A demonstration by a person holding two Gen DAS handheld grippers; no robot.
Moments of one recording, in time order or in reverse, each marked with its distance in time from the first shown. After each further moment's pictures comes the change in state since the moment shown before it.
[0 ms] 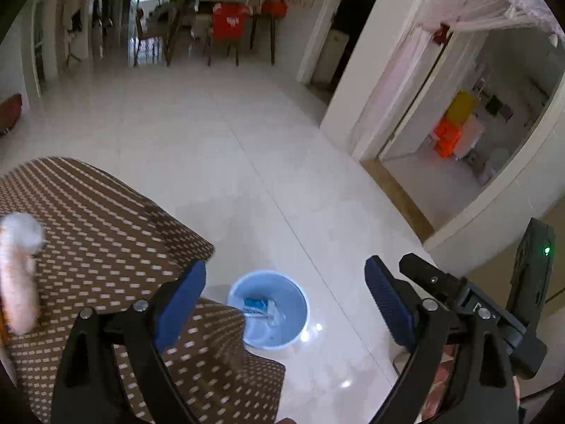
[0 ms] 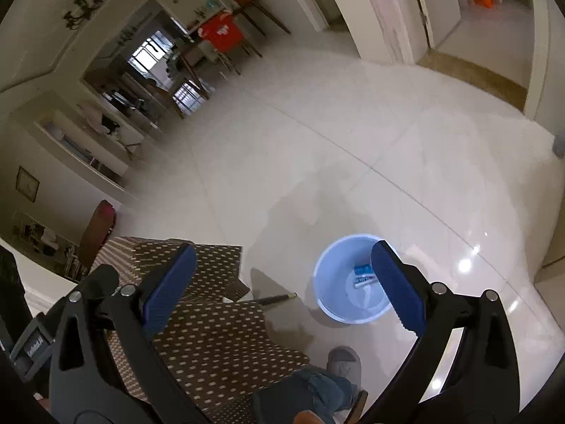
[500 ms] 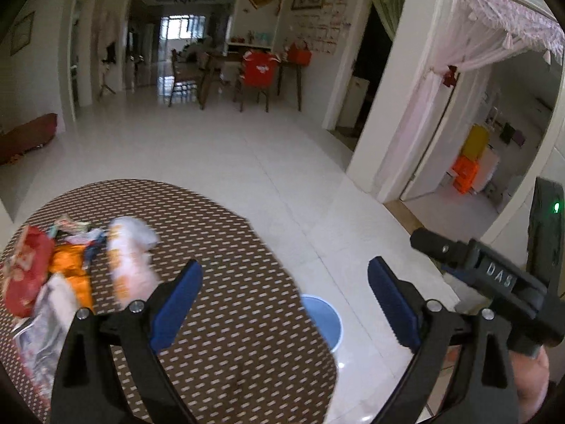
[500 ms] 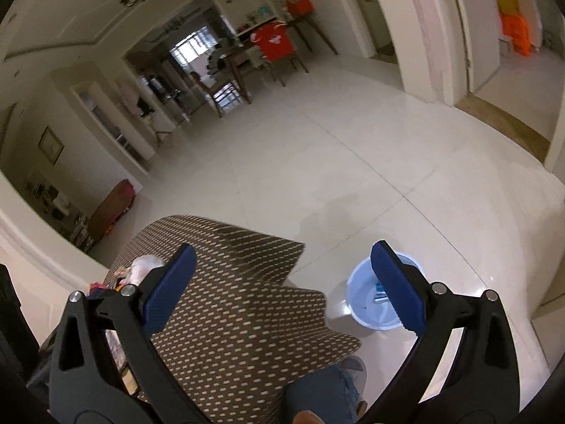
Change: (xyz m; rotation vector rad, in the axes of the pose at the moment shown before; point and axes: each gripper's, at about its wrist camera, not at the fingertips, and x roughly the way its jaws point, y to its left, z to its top) left arm -0.135 0.058 -0.033 -0.021 -0.187 0.112; right arm -0.045 0.113 -0.028 -0.191 -0.044 0.092
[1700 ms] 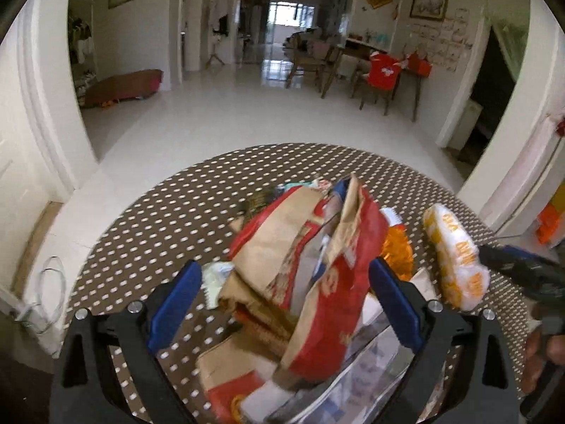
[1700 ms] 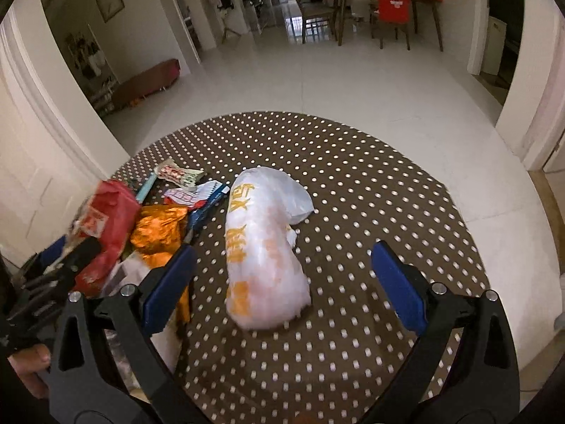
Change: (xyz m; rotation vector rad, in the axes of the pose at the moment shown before) left arm -0.016 0.319 -0.028 -0.244 0.022 0.319; right arm 0.189 0.241 -0.094 -0.478 0.273 0.050
